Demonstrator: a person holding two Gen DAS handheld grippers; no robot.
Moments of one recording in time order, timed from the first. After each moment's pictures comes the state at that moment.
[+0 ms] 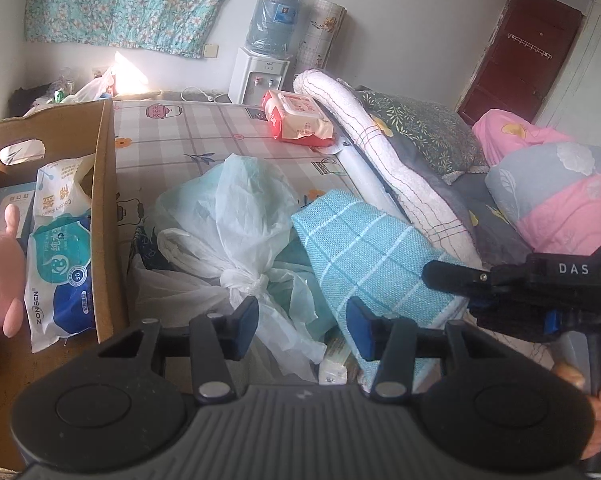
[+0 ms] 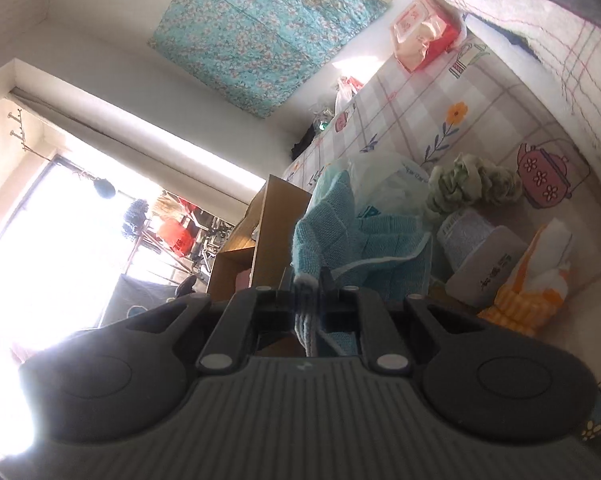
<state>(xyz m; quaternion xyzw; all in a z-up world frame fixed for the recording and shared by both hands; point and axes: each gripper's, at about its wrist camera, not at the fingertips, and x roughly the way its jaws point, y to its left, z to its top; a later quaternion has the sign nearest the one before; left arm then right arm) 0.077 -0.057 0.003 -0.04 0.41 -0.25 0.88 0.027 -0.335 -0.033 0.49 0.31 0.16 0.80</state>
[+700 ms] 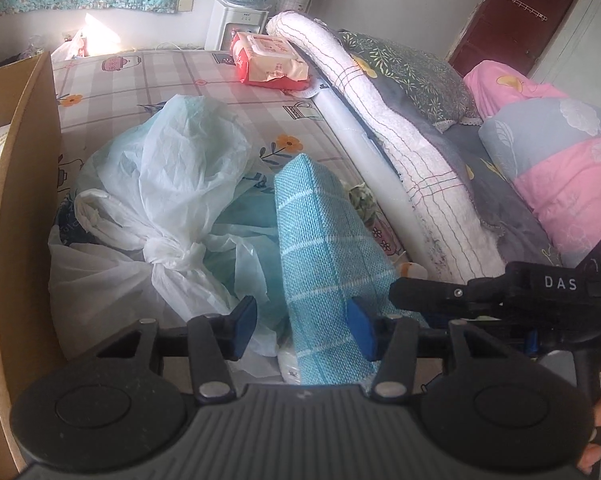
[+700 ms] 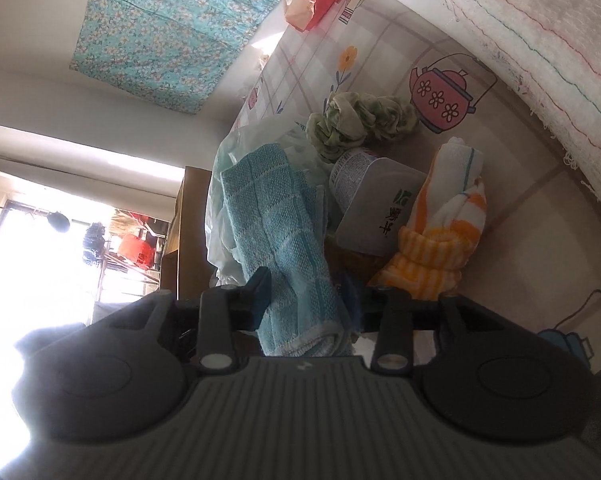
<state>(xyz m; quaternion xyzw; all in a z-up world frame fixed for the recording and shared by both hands) 0.101 -0.107 -0.036 -0.01 0.47 -0.28 0.84 0.023 -0.351 -0.066 0.49 0.36 0.08 0.79</state>
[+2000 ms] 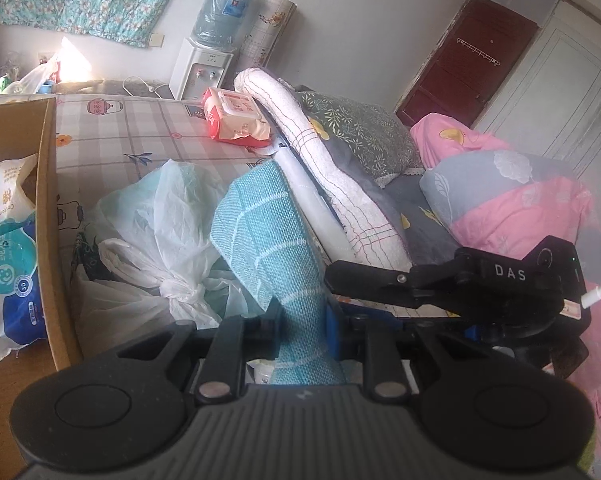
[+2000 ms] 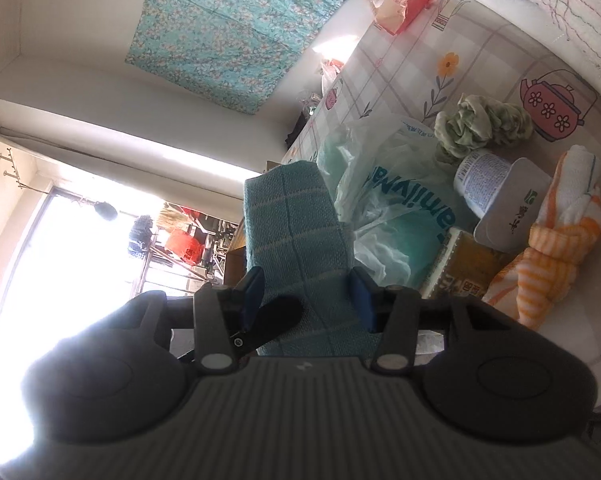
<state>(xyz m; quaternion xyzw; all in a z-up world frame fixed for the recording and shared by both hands) 0.080 -0.046 0.024 -0.08 0.41 -0.34 0.84 0.046 -0.293 -0.014 0.50 0.32 0.18 0.79</state>
